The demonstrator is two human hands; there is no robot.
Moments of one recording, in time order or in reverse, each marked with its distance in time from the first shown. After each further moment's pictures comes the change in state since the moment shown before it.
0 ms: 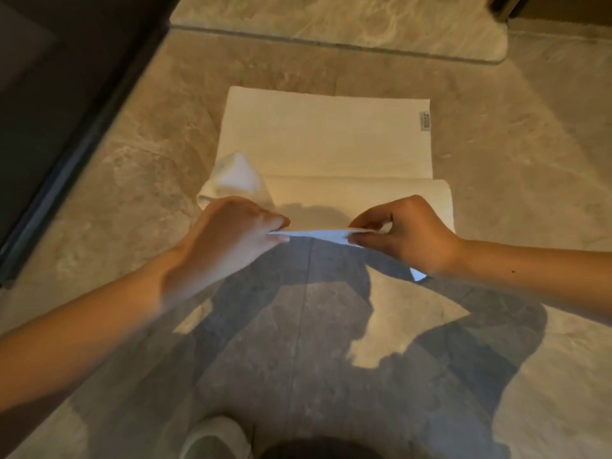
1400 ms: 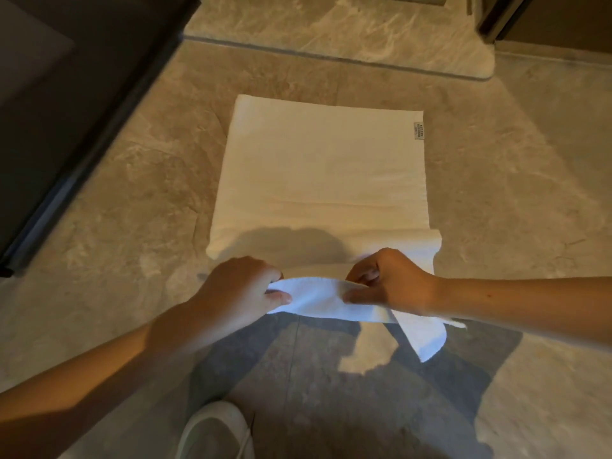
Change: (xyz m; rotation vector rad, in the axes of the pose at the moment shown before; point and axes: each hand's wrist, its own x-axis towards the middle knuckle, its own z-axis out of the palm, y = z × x) left_hand -0.054 0.058 0.000 -0.198 -0.365 -0.376; right_hand -0.043 -0.002 0.039 0.206 -0.284 0.176
